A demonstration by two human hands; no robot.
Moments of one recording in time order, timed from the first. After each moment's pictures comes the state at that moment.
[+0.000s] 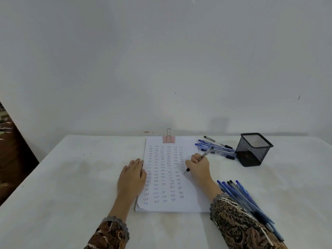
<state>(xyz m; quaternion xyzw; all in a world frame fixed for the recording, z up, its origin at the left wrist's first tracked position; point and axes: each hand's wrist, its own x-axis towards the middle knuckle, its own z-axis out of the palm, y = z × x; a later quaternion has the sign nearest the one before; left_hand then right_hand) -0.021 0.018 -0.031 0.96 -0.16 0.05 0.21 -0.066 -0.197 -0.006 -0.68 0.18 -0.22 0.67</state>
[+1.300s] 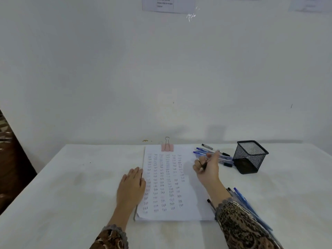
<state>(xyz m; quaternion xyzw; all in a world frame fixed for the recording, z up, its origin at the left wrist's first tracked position) -0.020 0.020 -0.033 0.96 -0.17 0.04 0.21 -0.067 -0.218 0.028 -0.36 0.20 -0.24 0.88</state>
